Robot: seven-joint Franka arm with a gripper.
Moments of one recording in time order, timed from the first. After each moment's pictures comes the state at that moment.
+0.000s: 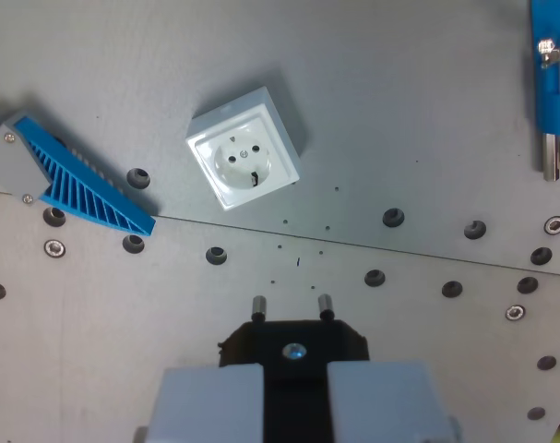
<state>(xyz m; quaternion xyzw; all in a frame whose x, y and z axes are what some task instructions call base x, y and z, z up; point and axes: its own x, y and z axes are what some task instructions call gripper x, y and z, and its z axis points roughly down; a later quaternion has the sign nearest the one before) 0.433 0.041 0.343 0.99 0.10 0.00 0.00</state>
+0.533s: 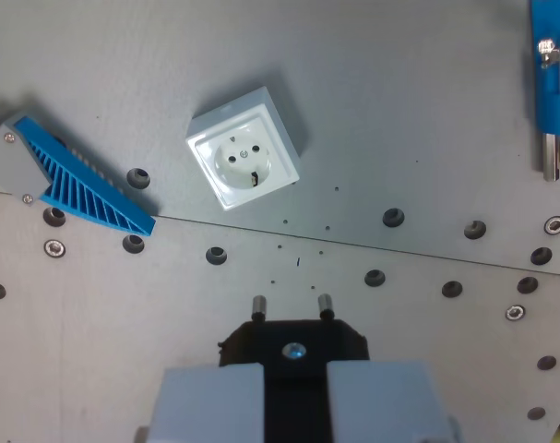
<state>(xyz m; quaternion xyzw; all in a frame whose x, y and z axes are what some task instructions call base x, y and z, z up) 0.433 0.041 0.343 0.99 0.10 0.00 0.00</state>
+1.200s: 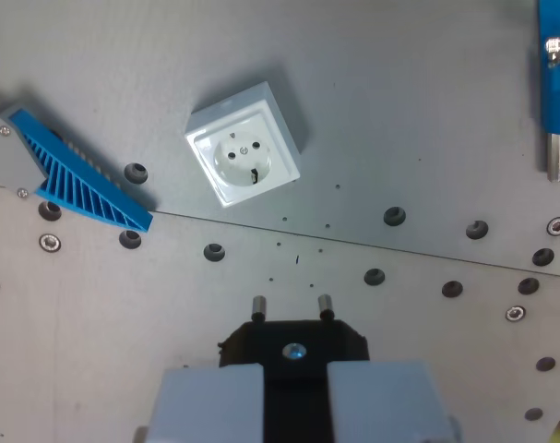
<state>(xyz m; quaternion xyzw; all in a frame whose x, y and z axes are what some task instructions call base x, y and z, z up) 0.433 0.041 0.333 0.99 0.11 -0.01 0.00</state>
